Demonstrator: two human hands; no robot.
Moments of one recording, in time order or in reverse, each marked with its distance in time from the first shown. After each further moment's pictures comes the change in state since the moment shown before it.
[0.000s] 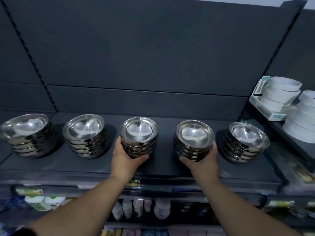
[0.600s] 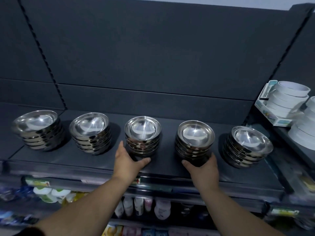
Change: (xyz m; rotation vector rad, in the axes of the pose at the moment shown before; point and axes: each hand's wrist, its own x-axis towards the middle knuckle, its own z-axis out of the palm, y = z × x) left_hand -0.019 0.011 0.002 0.186 0.024 -0.084; right_hand -0.007 0.005 -0.004 -0.056 -0.014 0.080
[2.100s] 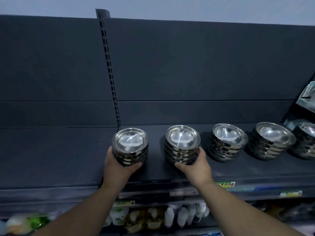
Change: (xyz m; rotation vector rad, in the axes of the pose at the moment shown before) left_hand 0.132 -0.134 -0.289 -0.156 -0.010 0.139; right_hand -0.141 -0.152 0.258 -0.062 -0.085 0.039
